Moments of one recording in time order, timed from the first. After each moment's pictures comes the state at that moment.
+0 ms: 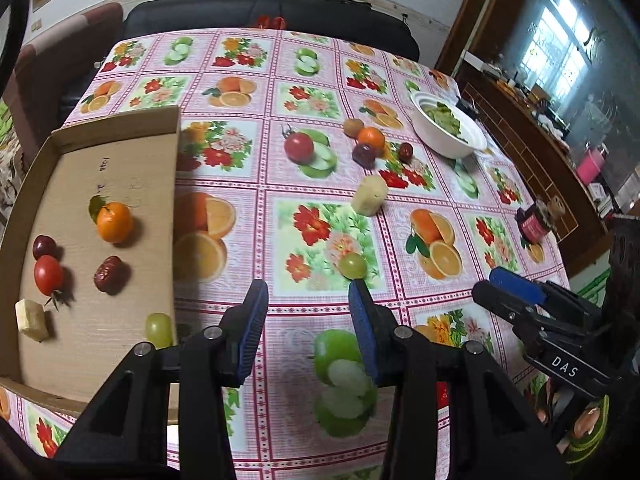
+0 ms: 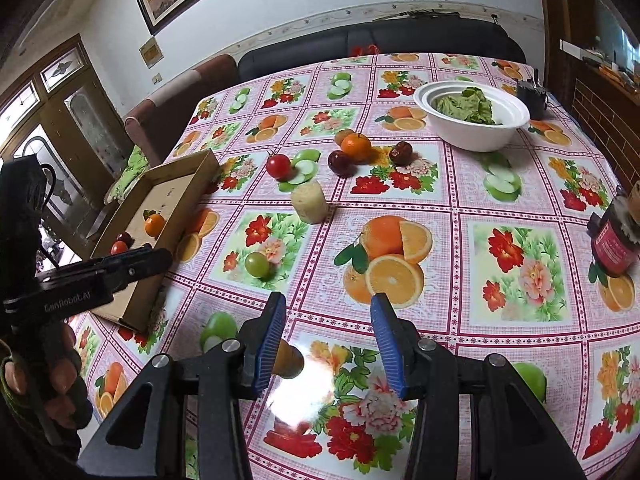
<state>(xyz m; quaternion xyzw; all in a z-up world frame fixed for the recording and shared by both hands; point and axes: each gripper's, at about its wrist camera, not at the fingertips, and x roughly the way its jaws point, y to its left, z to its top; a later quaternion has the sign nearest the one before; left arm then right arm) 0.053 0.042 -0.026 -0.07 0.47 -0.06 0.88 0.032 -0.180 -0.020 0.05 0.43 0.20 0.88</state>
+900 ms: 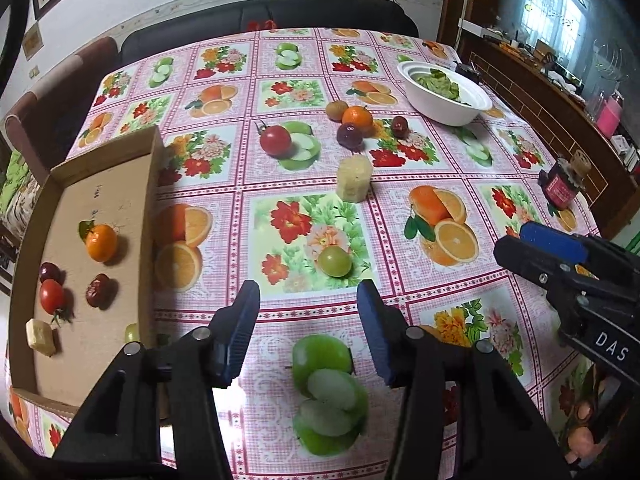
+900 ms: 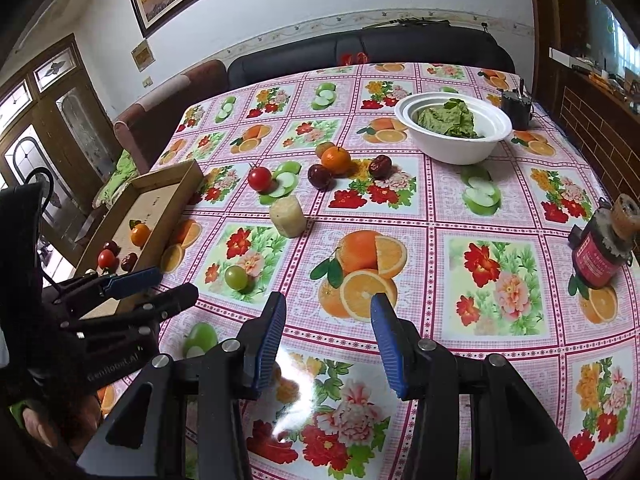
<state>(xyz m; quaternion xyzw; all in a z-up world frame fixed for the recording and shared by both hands) 0.059 -0.009 -0.041 0.02 0.47 -0.03 0.88 0.038 -0.190 -0.013 0.03 0.42 0.18 0.89</state>
